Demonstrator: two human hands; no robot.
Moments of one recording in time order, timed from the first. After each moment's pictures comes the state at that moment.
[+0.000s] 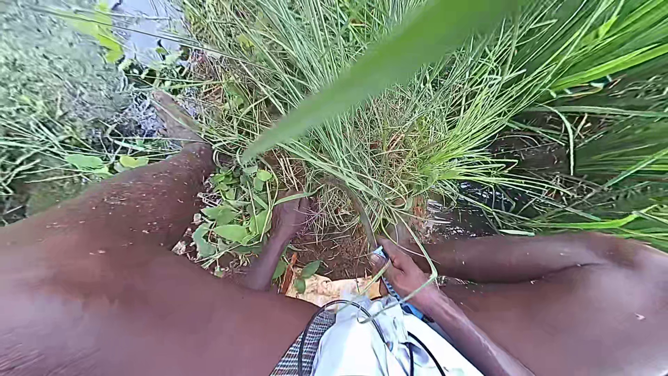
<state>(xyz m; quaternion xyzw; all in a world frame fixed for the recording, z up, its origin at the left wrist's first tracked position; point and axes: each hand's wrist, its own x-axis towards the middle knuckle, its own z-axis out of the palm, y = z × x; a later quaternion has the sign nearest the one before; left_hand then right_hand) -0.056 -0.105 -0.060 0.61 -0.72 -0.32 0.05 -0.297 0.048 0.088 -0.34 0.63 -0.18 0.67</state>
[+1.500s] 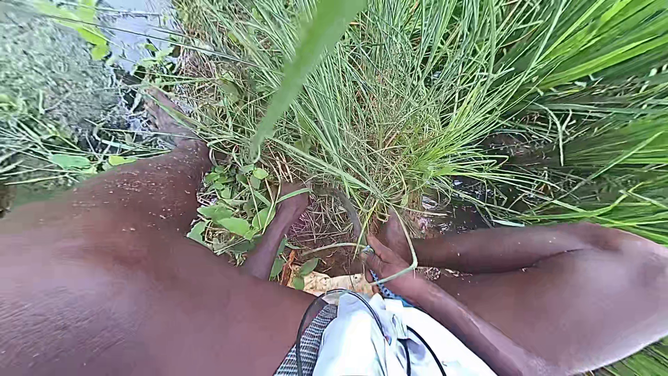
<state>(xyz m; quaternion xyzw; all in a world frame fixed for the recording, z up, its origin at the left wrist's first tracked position) -0.075 -0.133 -0.046 0.61 -0.71 -0.36 -0.05 -0.283 0.042 0.084 -0.29 0.60 -0.15 0.73</state>
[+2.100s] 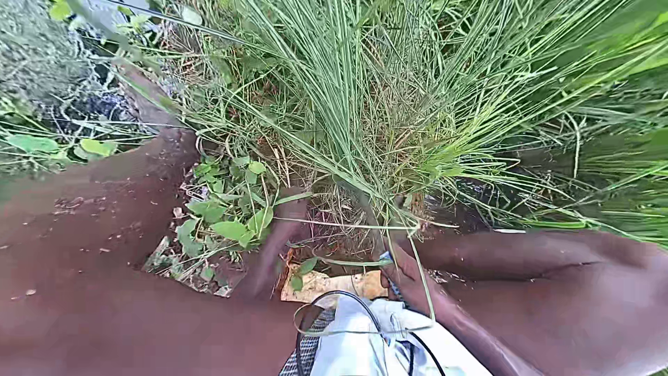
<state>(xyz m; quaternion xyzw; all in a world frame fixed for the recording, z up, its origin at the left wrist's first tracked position) -0.061 -0.104 -0.055 0.63 -0.62 -0.47 0.05 -0.299 0.050 0.102 -0.33 0.65 -0.14 0.67</state>
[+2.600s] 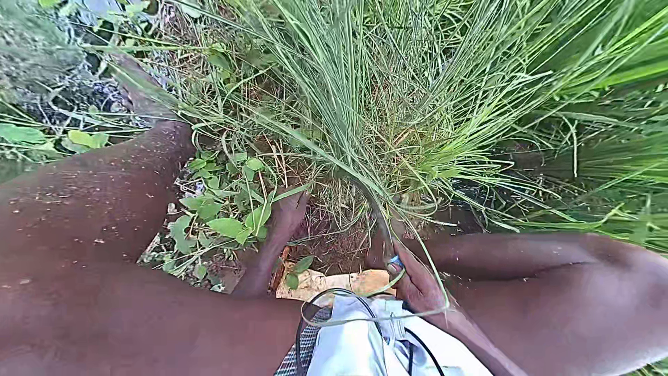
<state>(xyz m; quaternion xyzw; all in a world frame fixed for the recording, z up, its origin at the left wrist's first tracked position) -0.058 -0.091 -0.065 0.59 -0.68 -0.41 0.11 -0.309 0.069 0.108 -0.47 0.69 -0.09 0.54</state>
